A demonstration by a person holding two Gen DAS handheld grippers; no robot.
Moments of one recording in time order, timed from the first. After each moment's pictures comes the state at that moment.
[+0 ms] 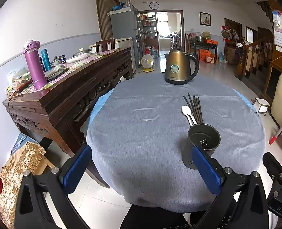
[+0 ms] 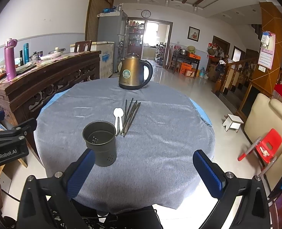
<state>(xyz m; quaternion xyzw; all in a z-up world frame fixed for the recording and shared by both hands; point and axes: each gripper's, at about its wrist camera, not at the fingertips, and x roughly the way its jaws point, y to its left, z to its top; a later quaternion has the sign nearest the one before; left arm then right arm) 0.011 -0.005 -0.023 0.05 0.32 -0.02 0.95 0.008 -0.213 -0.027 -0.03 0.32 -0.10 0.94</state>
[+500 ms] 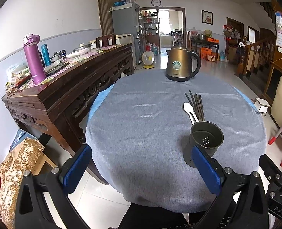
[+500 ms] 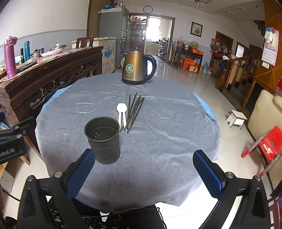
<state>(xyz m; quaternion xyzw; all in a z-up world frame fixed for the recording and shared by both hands) 0.017 -0.002 -0.030 0.04 0.33 -0.02 0.94 0.020 -0.212 -0.039 -0.02 0.34 -0.09 0.94</state>
